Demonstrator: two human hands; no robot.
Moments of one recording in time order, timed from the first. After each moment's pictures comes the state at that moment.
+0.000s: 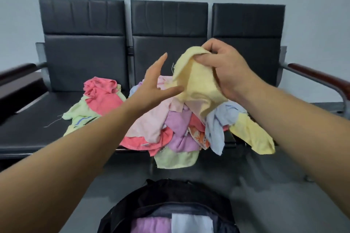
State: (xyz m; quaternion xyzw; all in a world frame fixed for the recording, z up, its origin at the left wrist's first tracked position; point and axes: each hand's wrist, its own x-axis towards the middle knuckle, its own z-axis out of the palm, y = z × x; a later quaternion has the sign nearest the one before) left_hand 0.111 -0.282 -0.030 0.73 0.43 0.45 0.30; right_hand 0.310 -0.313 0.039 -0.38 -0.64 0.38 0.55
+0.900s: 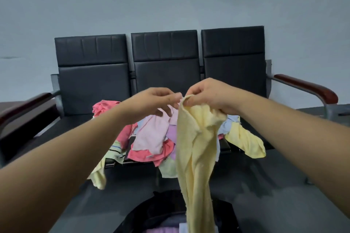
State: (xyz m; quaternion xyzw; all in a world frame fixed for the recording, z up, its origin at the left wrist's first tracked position) left_hand 0.110 -0.362 0.052 0.77 0.41 0.29 0.40; right_hand 0.328 -0.375 0.069 -0.50 -0.76 0.32 0.28
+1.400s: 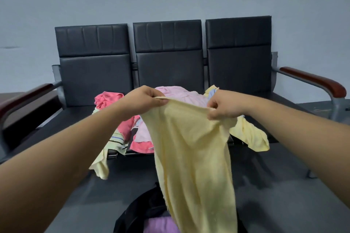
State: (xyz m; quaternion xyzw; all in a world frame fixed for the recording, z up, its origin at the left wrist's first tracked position) left_hand 0.086 -0.344 0.026 0.76 0.52 0.27 0.29; right_hand 0.360 -0.349 0.027 -0.58 -0.80 0.13 0.06
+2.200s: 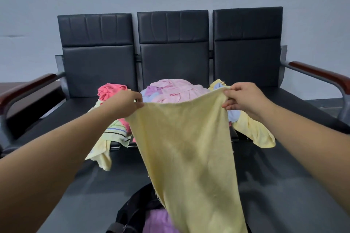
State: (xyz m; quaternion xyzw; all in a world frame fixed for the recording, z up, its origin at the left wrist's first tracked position) left_hand 0.032 -0.312 -0.014 0.73 0.67 0.10 0.02; right_hand 0.380 -0.326 -0.018 -0.58 -0.55 0.36 0.48
